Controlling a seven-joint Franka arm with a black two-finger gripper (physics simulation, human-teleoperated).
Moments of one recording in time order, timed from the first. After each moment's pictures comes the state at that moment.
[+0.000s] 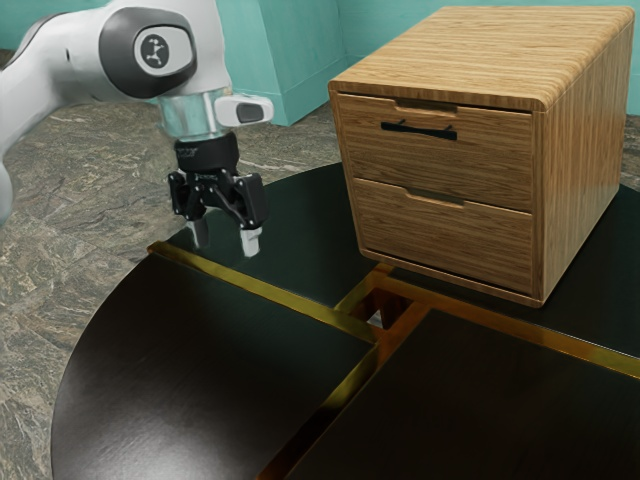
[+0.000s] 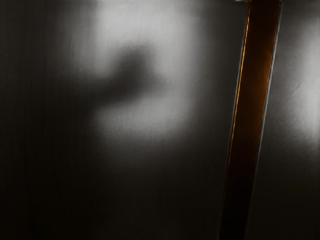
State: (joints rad) arm 0.30 0.27 -0.19 -1.16 -0.03 1.21 0.03
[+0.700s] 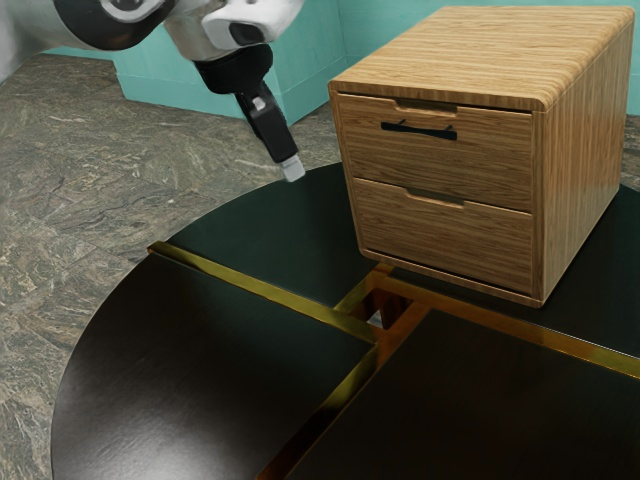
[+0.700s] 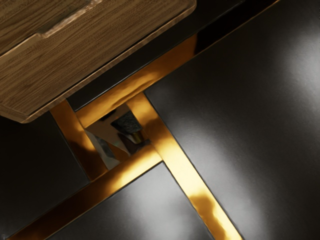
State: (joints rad) arm 0.24 0.17 -0.32 -1.09 0.04 1.51 0.59
